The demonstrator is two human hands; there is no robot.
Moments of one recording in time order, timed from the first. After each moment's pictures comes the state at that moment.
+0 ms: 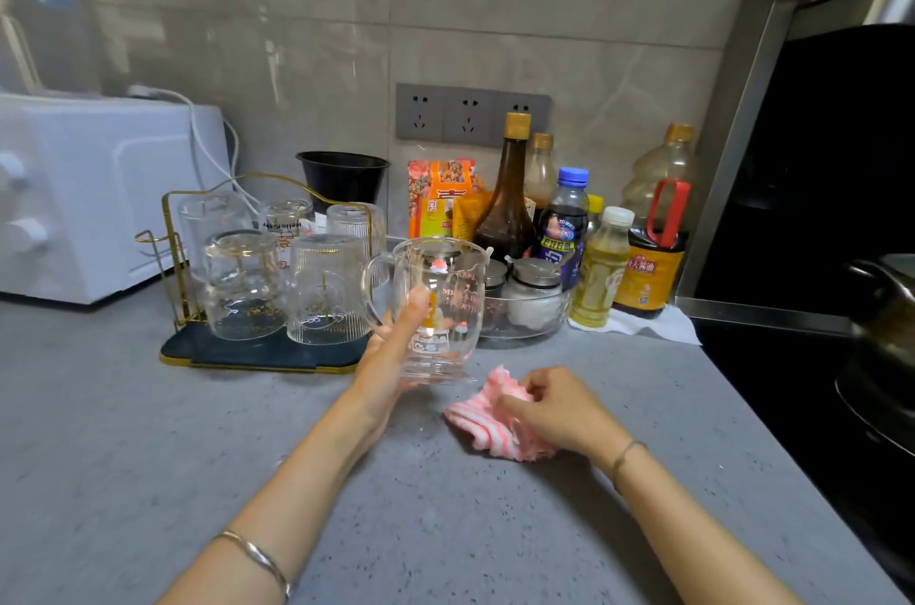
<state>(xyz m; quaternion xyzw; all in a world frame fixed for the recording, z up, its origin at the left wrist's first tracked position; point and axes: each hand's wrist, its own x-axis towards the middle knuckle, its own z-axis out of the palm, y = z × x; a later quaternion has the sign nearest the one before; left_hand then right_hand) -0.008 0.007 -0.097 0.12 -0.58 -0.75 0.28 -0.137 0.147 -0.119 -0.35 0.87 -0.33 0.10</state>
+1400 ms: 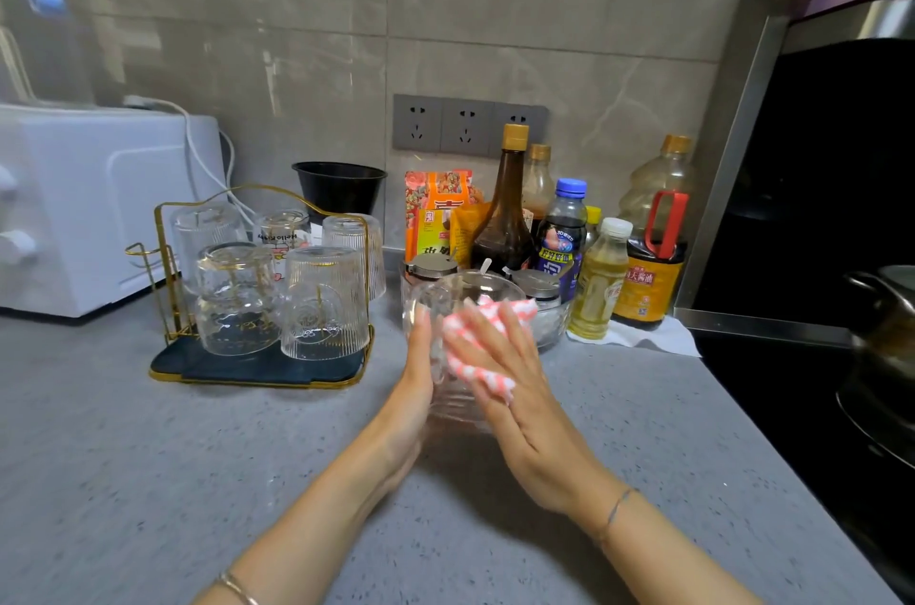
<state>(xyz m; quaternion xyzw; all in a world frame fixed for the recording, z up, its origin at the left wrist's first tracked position) -0.009 0.039 -0.091 0.13 -0.61 -0.75 0.20 -0.092 0.147 -0.103 -0.61 0.67 -0.40 -0.11</state>
